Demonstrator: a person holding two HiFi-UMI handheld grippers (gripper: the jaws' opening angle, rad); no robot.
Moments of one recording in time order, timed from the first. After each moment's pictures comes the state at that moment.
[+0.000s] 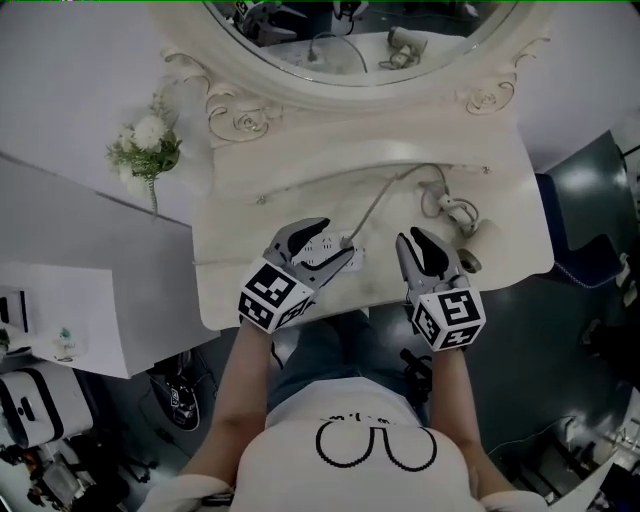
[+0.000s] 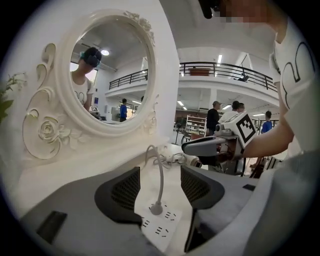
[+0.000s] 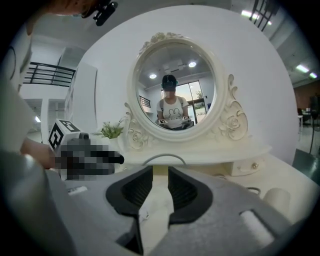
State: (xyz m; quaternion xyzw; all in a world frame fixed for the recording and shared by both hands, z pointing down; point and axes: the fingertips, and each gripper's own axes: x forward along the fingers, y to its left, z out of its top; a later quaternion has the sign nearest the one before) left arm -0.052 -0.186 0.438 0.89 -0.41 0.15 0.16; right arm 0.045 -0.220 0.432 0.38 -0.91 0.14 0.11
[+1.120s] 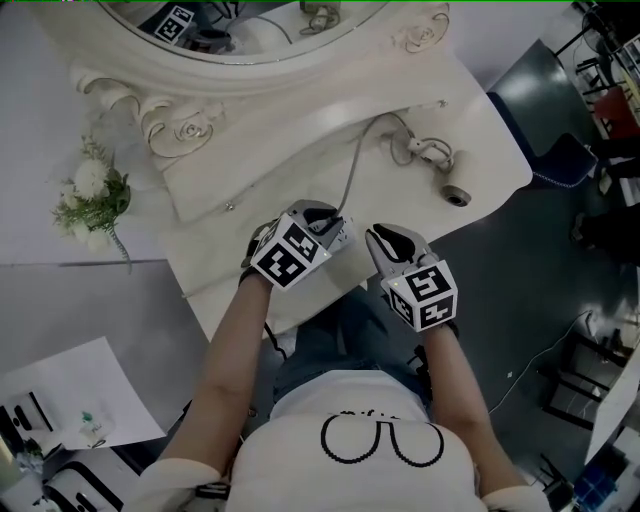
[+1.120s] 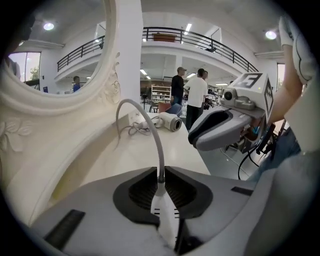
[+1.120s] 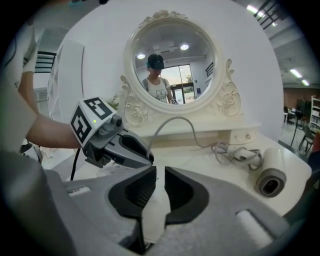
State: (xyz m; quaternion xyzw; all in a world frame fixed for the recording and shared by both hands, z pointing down) left arm -0.030 -0.184 0.535 0.91 -0.19 0.34 0.12; right arm 0.012 -0.160 0.500 0.44 -0.85 0.19 0.21
